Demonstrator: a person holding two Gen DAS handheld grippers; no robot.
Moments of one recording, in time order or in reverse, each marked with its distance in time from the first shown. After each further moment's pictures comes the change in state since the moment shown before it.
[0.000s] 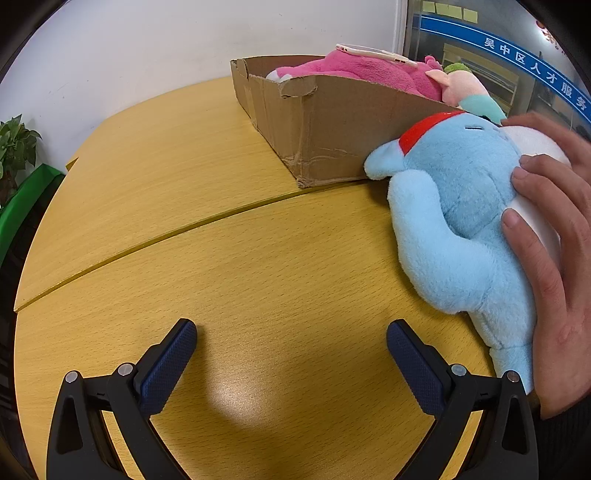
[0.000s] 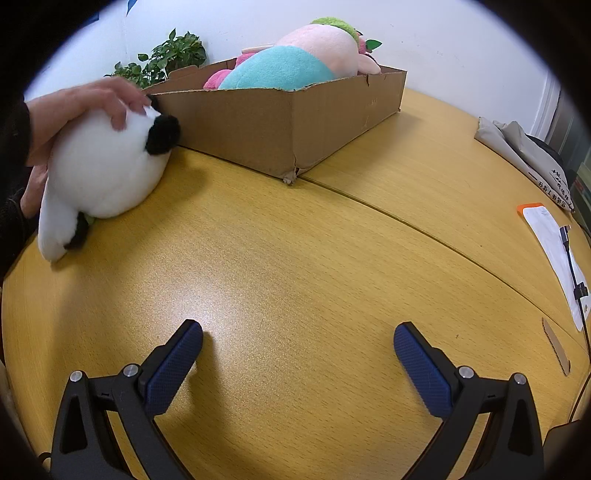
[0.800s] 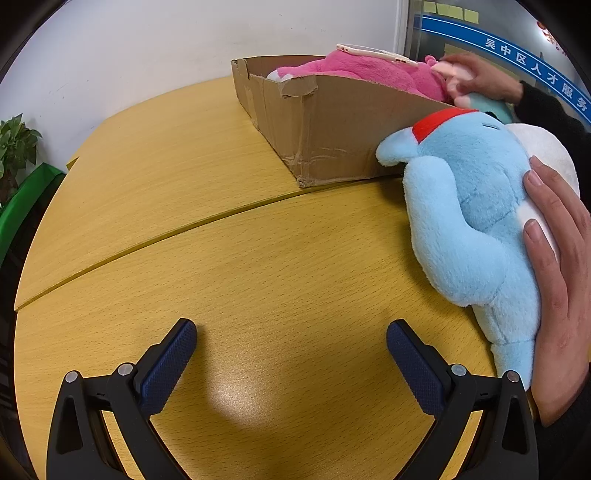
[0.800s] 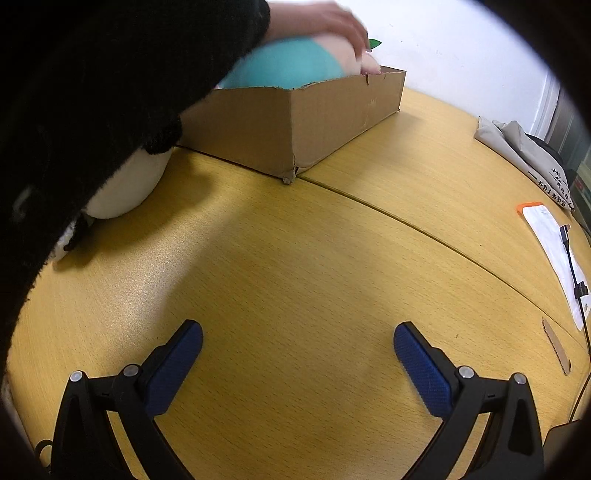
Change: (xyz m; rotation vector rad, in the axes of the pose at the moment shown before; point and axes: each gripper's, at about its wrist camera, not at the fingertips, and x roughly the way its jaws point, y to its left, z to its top) left arm 0.000 -0.001 0.000 -0.006 0.000 0.004; right arm 0.001 -0.001 -0.001 -0.002 0.000 0.004
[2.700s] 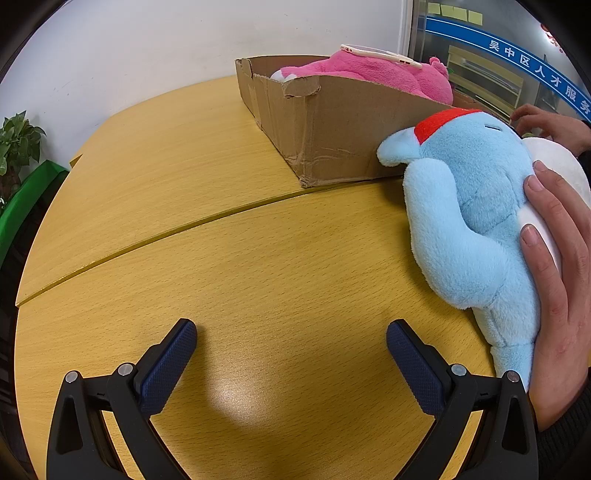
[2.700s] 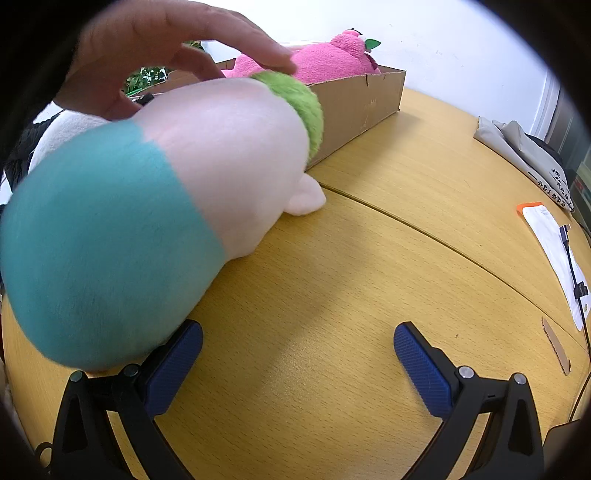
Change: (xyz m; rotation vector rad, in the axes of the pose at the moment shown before) left arm 0.001 -0.002 0.001 0.002 0.000 -0.001; right arm 0.000 0.000 0.000 -0.009 0.000 0.006
